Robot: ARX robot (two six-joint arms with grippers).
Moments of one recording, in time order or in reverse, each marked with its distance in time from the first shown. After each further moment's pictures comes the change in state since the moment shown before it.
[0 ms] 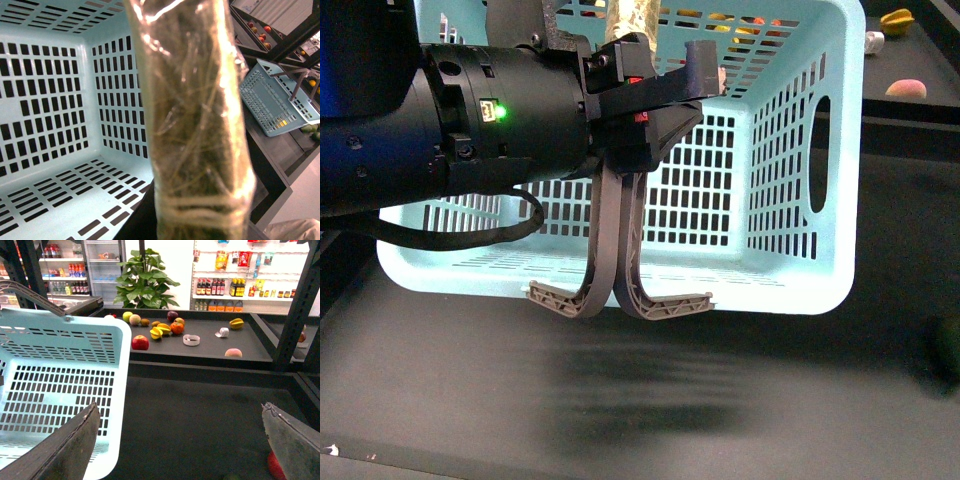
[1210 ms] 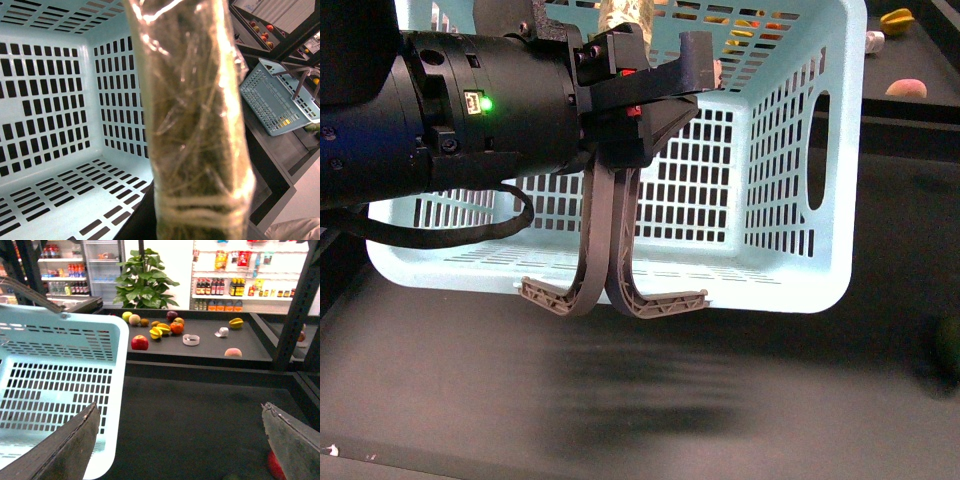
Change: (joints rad) left arm 0.000 -0.032 -0.013 -0.018 -0.010 0.020; right arm 0.012 0.005 0.000 -0.002 0.036 0.011
